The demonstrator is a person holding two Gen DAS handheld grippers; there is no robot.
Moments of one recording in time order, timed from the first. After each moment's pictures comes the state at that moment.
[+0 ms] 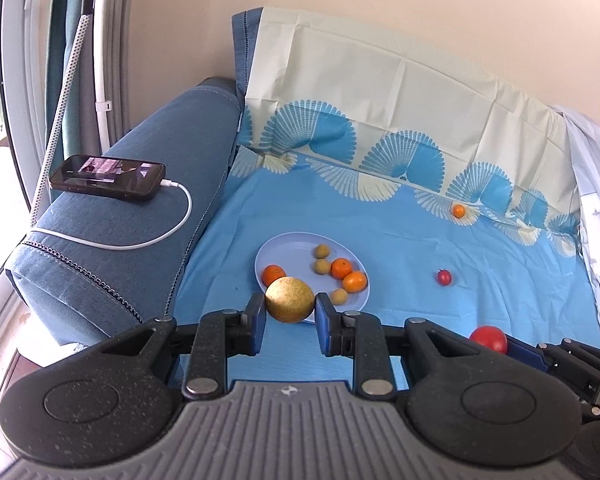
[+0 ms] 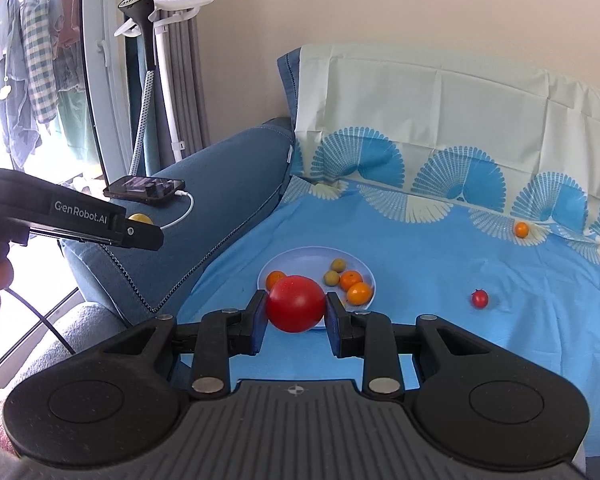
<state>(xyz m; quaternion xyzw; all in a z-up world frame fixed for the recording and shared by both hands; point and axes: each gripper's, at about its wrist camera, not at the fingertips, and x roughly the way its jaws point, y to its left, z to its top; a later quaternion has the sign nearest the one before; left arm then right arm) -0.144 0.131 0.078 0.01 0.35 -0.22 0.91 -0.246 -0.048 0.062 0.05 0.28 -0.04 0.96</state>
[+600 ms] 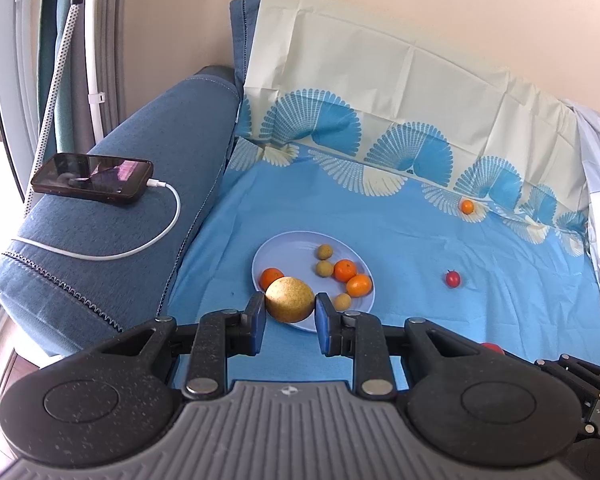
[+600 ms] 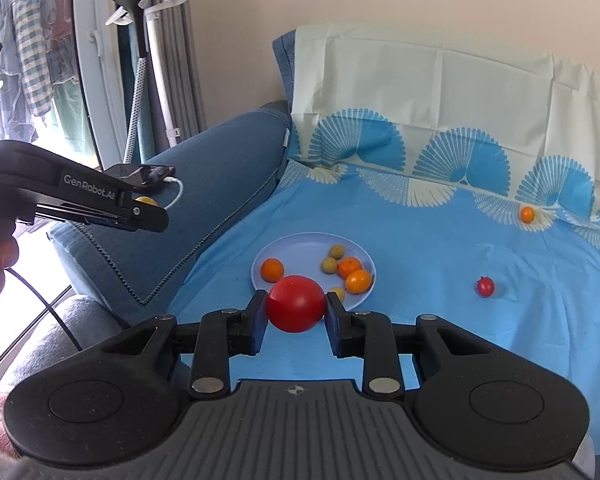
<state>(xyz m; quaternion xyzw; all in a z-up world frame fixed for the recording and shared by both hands) -0.108 0.108 0.066 0.01 0.37 -0.21 0.90 -0.225 -0.068 0.043 0.06 0.30 -0.04 0.95</state>
